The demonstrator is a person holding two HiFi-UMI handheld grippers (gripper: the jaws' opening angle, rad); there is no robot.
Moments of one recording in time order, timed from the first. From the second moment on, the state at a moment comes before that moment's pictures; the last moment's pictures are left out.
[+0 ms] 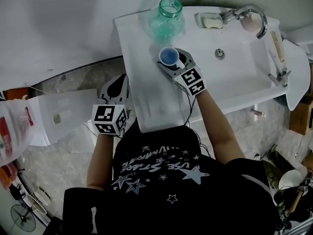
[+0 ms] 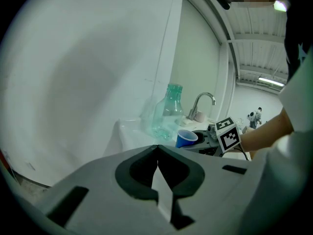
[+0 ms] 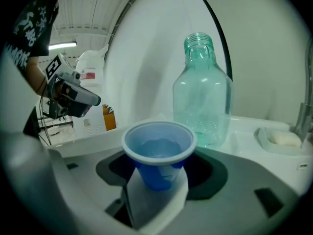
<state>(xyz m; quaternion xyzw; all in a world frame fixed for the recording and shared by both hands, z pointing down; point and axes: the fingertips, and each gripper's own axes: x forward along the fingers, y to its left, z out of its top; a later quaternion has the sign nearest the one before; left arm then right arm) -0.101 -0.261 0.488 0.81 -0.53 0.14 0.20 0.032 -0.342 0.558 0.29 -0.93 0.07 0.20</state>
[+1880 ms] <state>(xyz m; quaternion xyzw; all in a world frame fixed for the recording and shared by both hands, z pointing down) -0.086 -0.371 0.368 0.84 -0.52 0.09 0.12 0.099 -0.413 0.340 0.29 -0.93 0.08 0.22</state>
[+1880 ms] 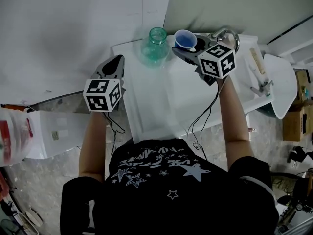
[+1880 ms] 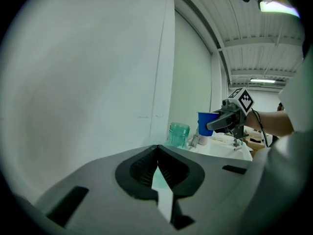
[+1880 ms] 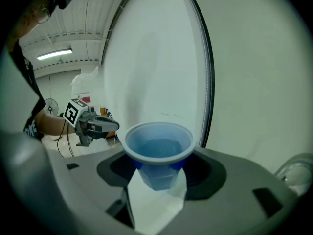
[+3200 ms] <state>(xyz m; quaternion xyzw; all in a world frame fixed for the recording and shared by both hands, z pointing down) -0.072 -0.412 0.381 0.85 -0.50 0.09 0.14 0.091 -0.469 0.360 0.26 -0.88 -0.05 0.40</state>
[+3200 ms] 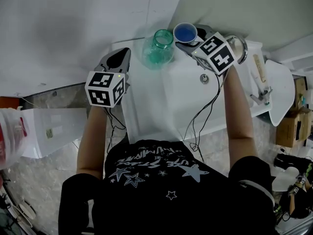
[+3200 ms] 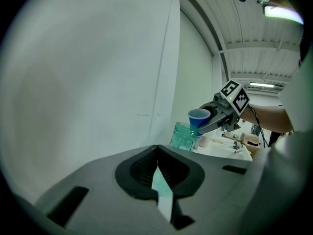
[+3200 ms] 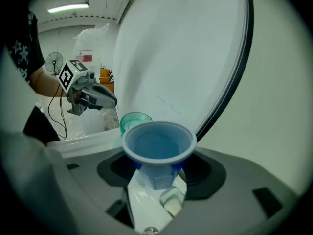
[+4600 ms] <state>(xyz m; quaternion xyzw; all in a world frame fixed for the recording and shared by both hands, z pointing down) -0.073 -0.411 0.386 0.85 -0.50 0.07 0.15 0.081 -0.482 0.350 0.25 -0.78 -0.22 0.53</state>
